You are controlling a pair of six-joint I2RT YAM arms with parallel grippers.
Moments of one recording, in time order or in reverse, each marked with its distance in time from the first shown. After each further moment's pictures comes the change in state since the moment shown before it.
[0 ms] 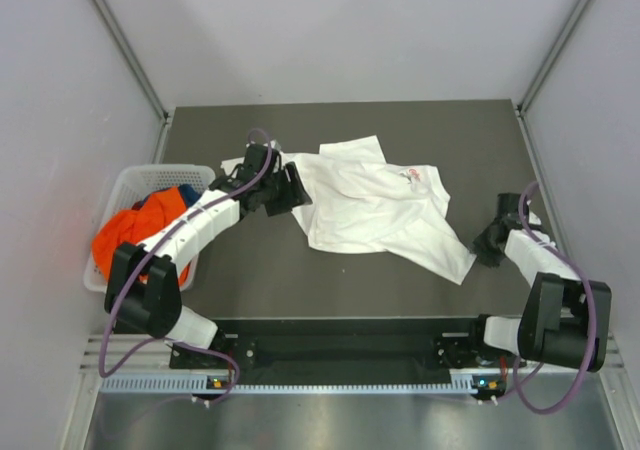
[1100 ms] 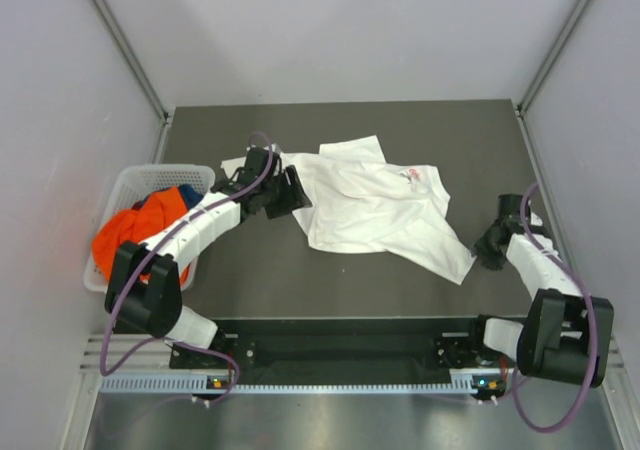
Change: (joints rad) left arm 0.000 0.003 -0.038 0.039 -0.003 -0.001; right arm 0.016 -0.078 0.016 -0.097 0.018 -0.041
